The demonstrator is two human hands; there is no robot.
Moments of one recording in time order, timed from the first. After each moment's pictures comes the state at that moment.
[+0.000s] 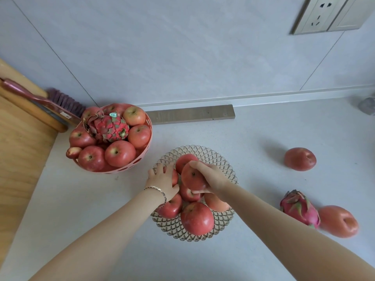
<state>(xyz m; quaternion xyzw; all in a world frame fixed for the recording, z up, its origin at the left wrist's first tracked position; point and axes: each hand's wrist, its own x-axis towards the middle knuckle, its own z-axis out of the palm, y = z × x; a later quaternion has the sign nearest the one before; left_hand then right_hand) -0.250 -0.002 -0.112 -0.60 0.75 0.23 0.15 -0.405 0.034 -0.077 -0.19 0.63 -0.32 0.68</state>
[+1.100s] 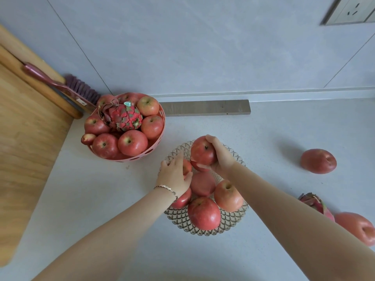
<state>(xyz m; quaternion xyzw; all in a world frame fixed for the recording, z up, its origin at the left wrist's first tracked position) -0.254 0.010 -0.107 -0.63 0.74 0.24 0.02 -0.404 -0.009 -0.098 -0.10 0.53 -0.42 0.73</state>
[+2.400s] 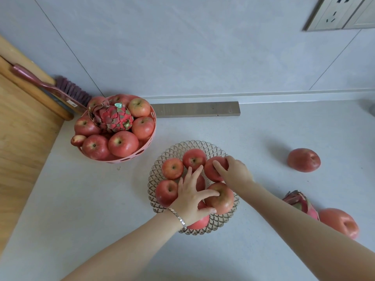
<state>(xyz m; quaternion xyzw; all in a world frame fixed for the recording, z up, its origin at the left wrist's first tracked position) -0.286 0.072 -0.120 -0.42 0.84 0.33 -0.09 -0.454 0.047 -0.107 -0.50 0.80 -0.11 0.32</state>
